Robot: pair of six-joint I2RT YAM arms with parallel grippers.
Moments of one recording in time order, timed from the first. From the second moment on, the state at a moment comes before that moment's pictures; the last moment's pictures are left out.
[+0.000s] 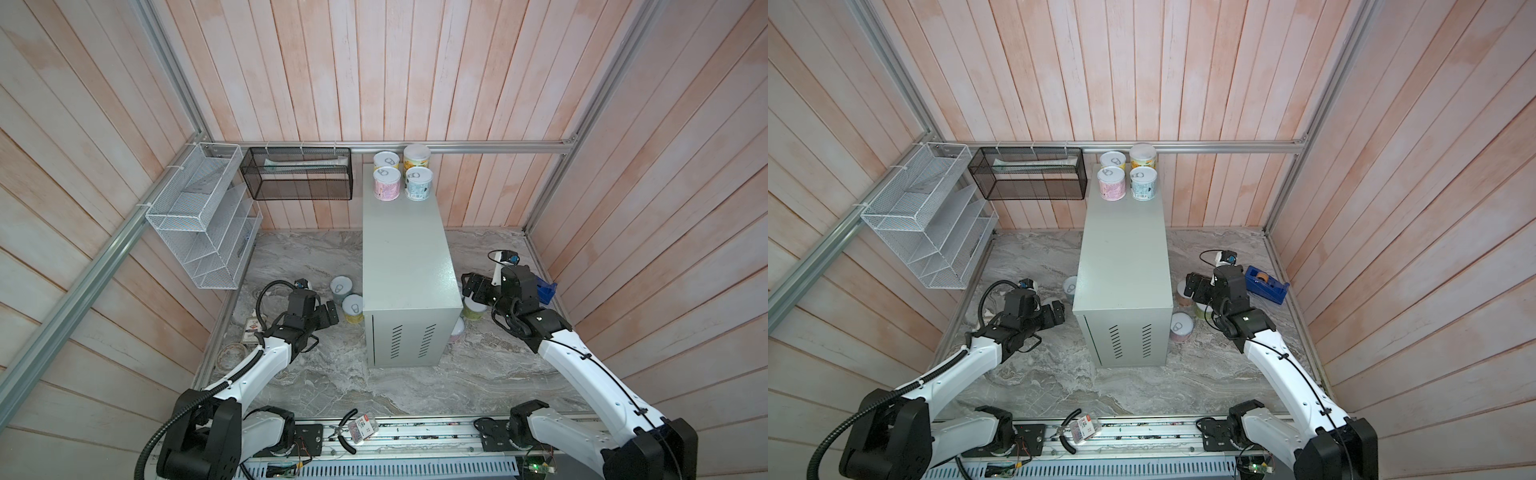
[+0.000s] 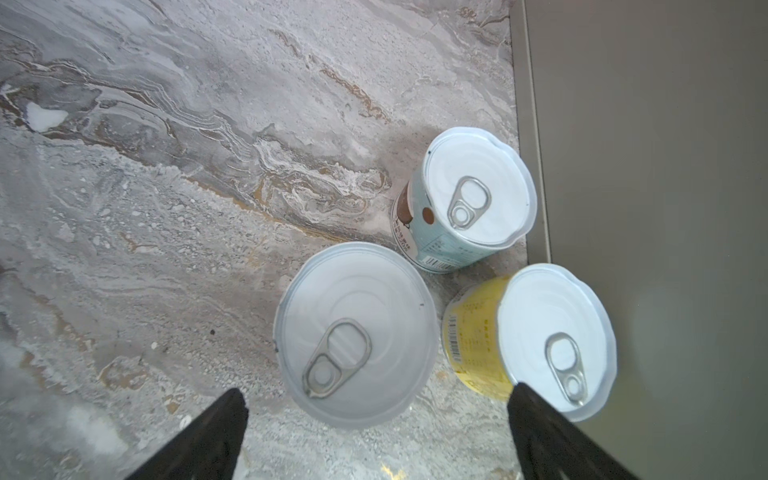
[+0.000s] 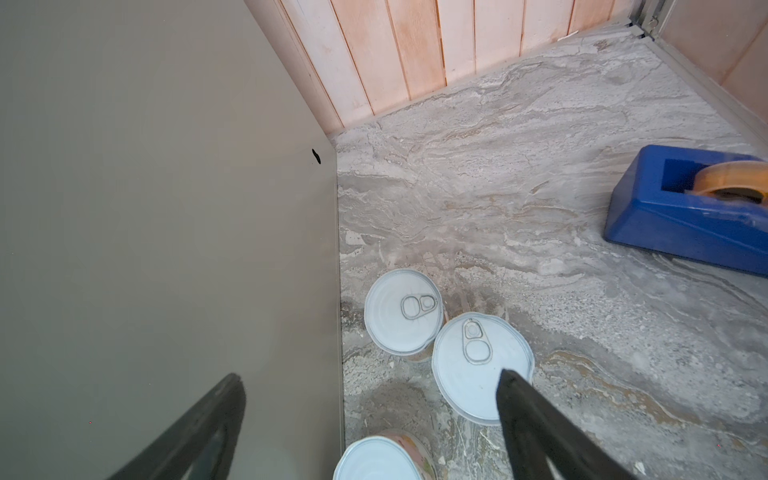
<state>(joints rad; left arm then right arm) -0.25 1.22 0.59 -0.14 -0.08 -0.42 0.32 1.05 0.83 -0.30 0.08 0.51</state>
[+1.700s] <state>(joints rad) -0.25 1.60 0.72 -0.03 -0.18 -0.45 0.32 1.06 0.78 -0.21 0.02 0.51</state>
